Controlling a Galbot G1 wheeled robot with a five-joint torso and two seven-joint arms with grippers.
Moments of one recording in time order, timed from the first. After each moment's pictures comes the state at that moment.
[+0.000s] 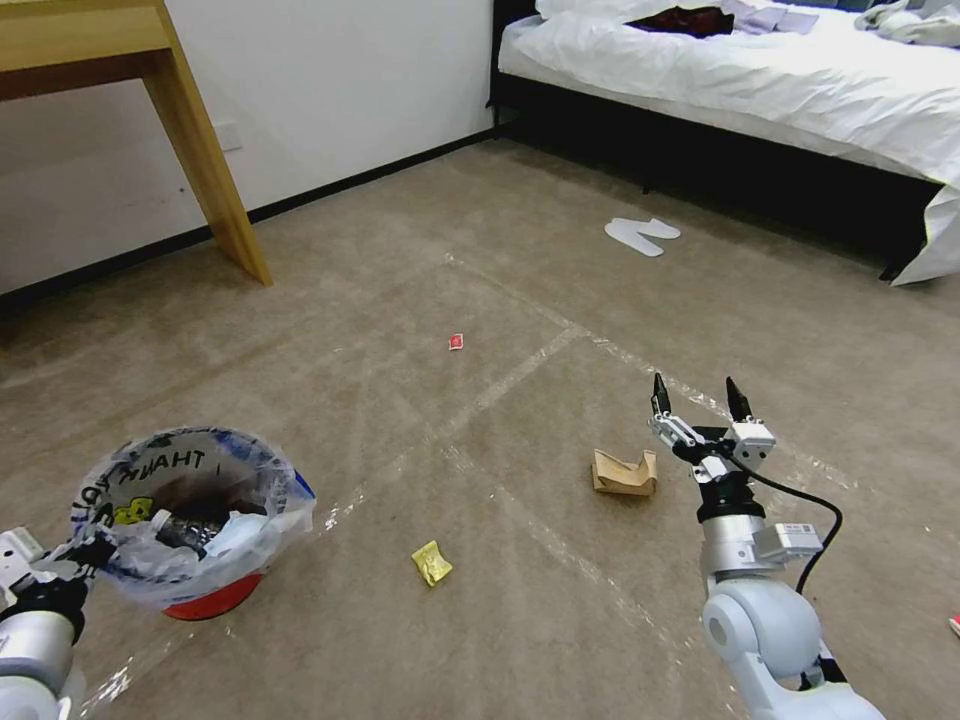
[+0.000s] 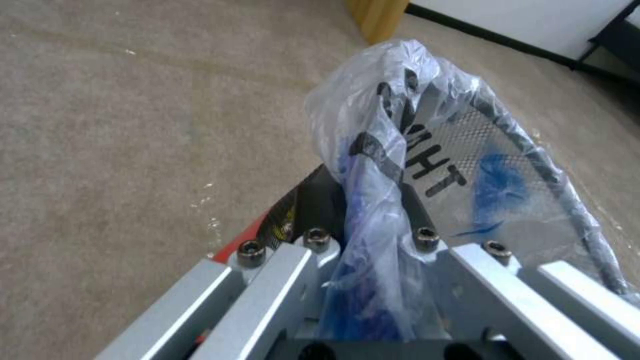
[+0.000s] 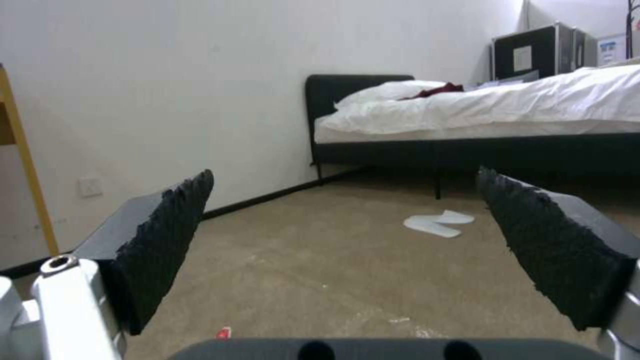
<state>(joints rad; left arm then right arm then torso) 1.59 -1.42 -1.16 -2.17 -0.86 0.49 -0.18 -1.38 1.22 0.49 2.00 0.39 0.26 0.15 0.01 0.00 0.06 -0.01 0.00</state>
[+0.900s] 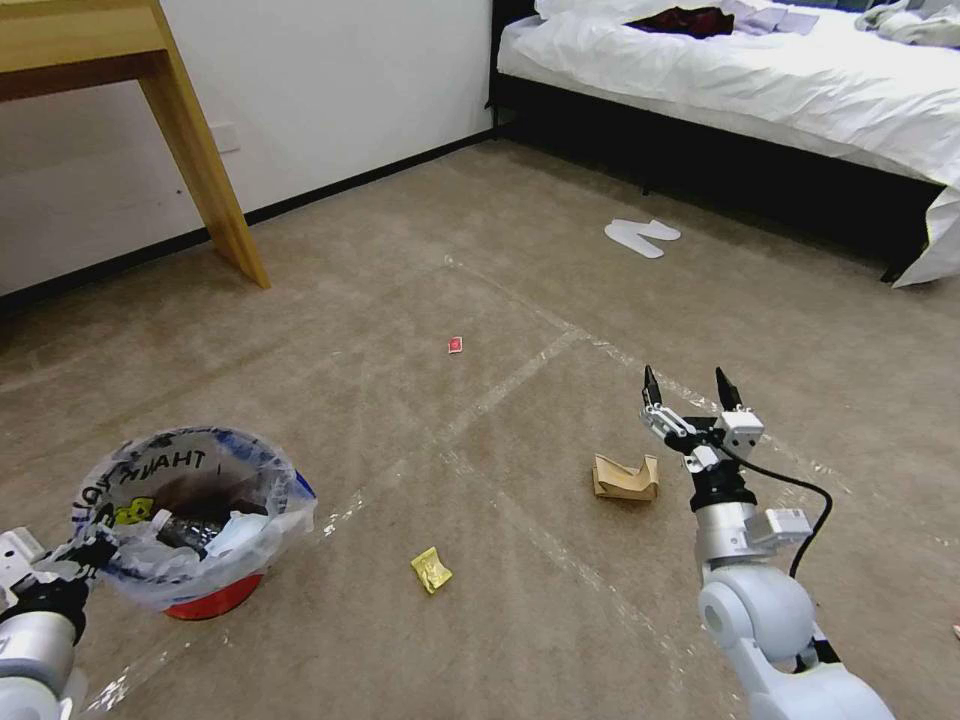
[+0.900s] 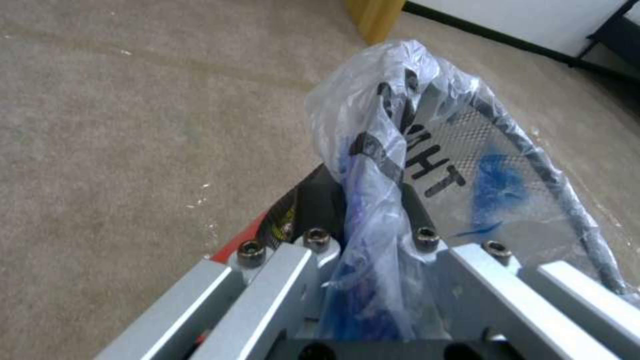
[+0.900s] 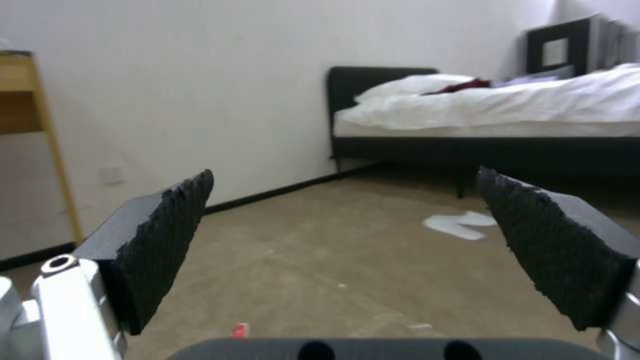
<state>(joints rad) 1.59 -1.42 -1.15 -2.17 -0.86 0.49 -0.18 -1.29 1.13 0.42 2.01 0.44 0.17 0.17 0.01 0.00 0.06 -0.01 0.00</state>
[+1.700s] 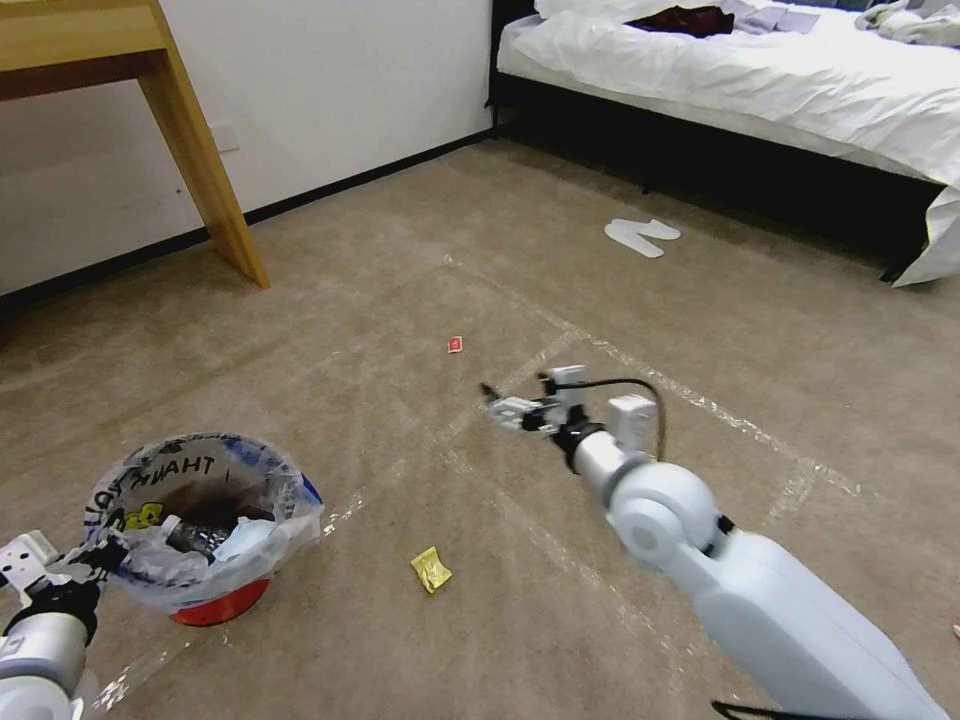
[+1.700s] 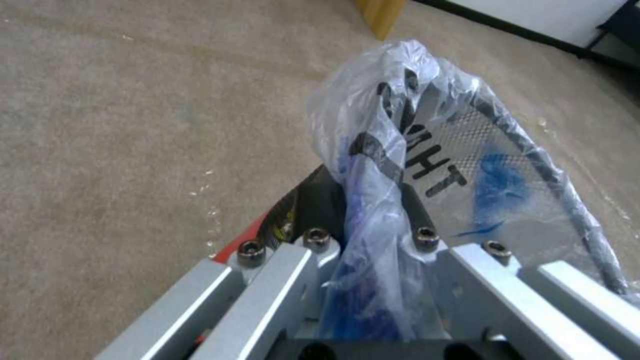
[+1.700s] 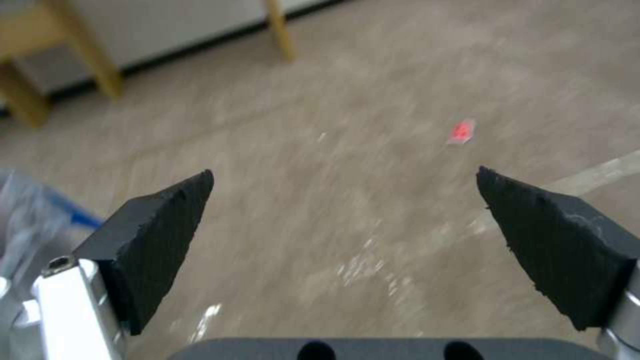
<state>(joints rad) 1.59 -1.43 -1.14 -2.16 -0.84 0.50 -0.18 -0.66 0.98 -0.27 1.93 0.99 -0.40 0.39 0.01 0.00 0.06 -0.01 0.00</state>
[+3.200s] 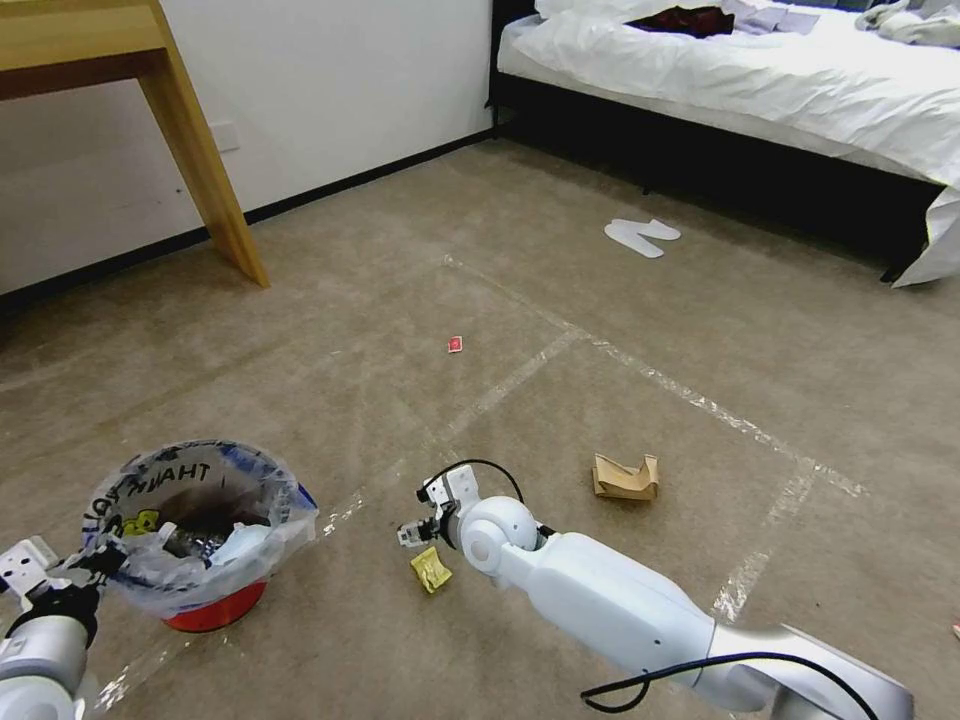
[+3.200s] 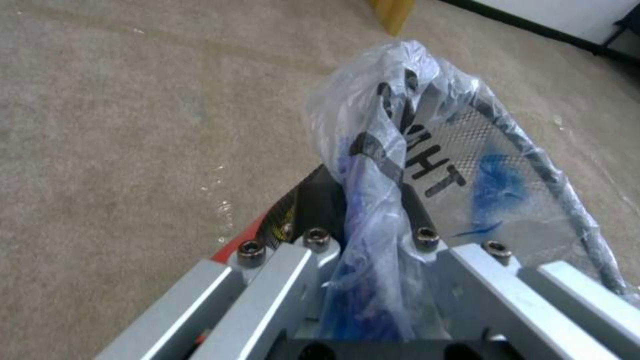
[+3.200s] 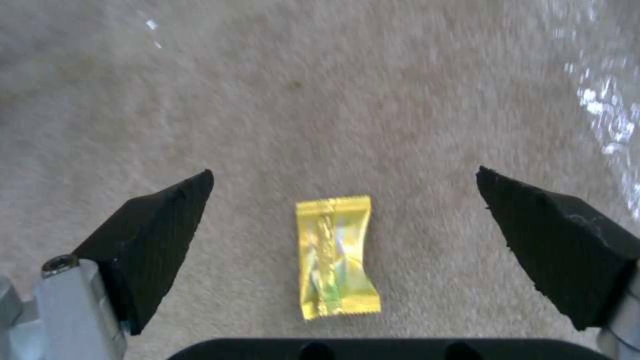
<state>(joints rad) 1.58 -1.43 -1.14 -2.12 -0.82 0.49 -0.18 -0.56 1.32 -0.57 1.39 1.09 -0.66 0.52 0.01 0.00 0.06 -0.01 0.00</state>
